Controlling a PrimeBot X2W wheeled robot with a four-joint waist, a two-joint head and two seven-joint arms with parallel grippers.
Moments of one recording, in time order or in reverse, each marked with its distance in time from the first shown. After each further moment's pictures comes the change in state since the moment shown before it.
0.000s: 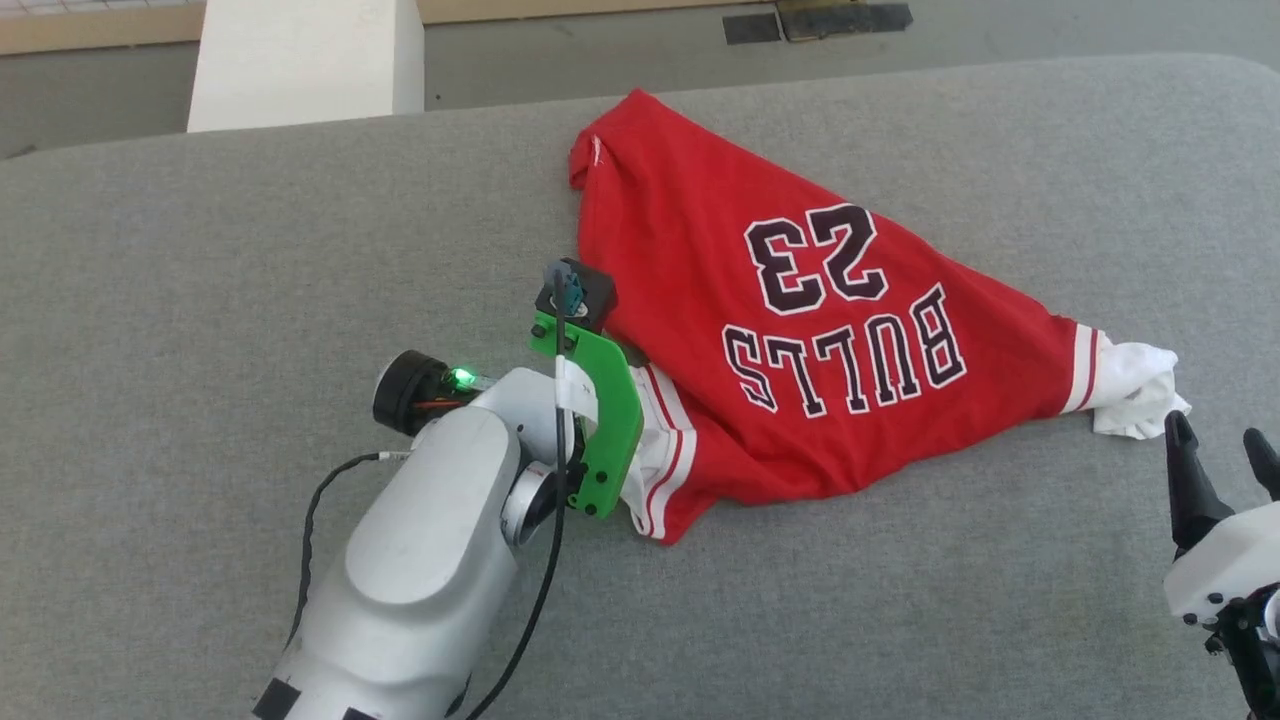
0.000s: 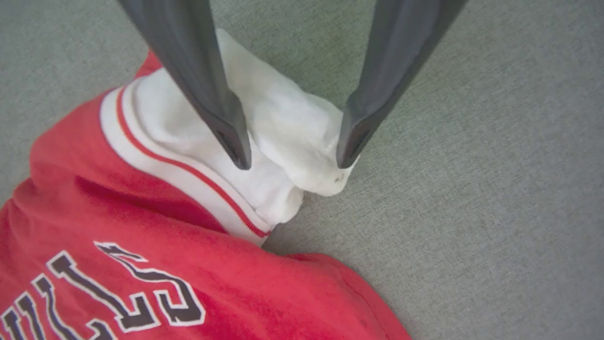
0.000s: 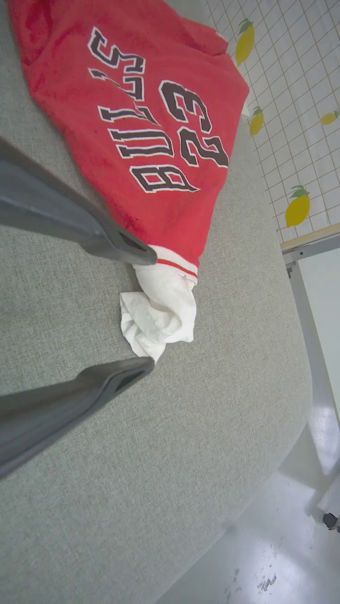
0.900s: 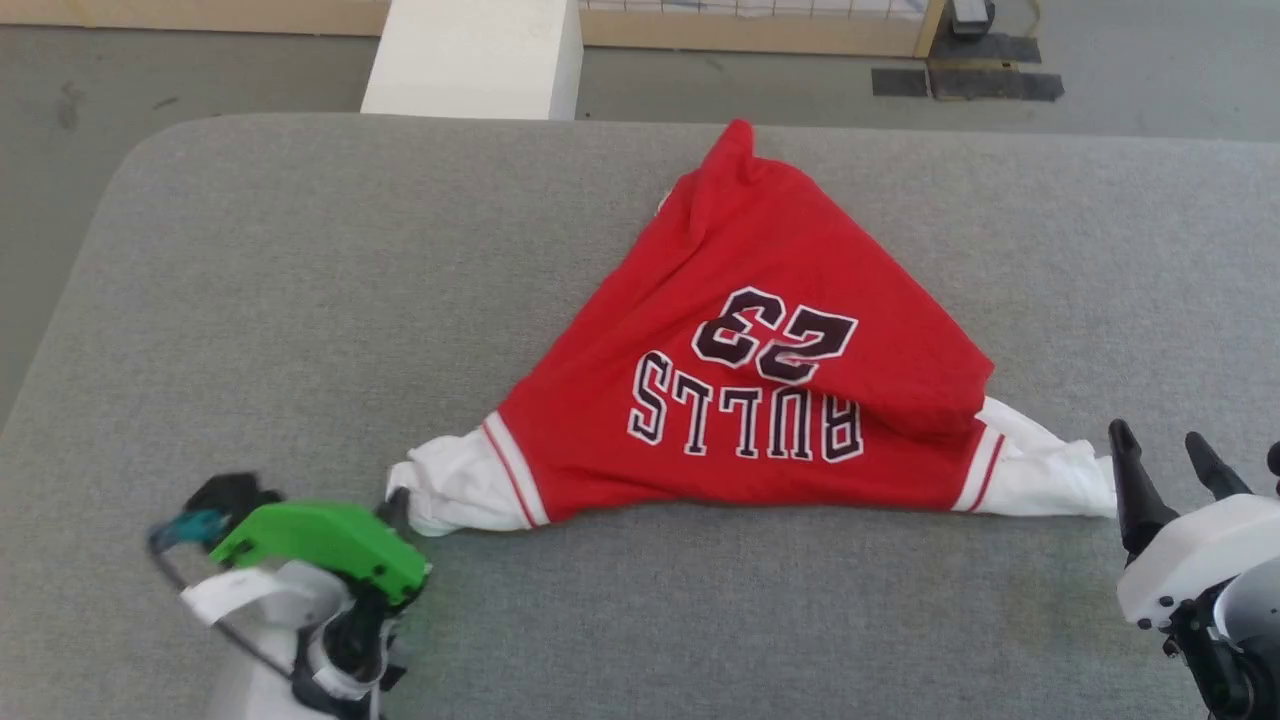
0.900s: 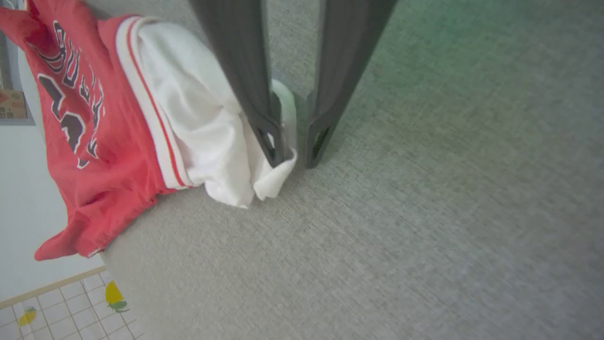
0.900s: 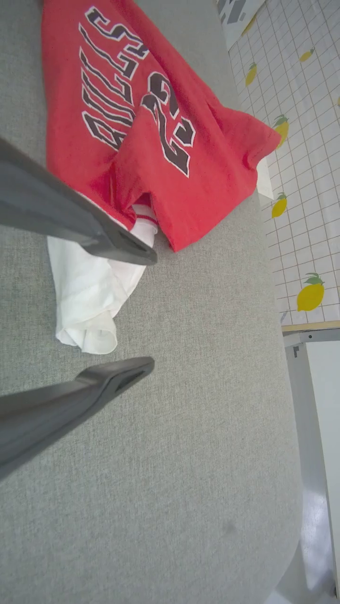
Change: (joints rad) left arm 0.409 -0.029 0.513 -0.104 -0.459 0.226 -0.422; right arm -0.001 0.001 0.071 0.035 -0.013 0.000 0.001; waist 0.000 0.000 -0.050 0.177
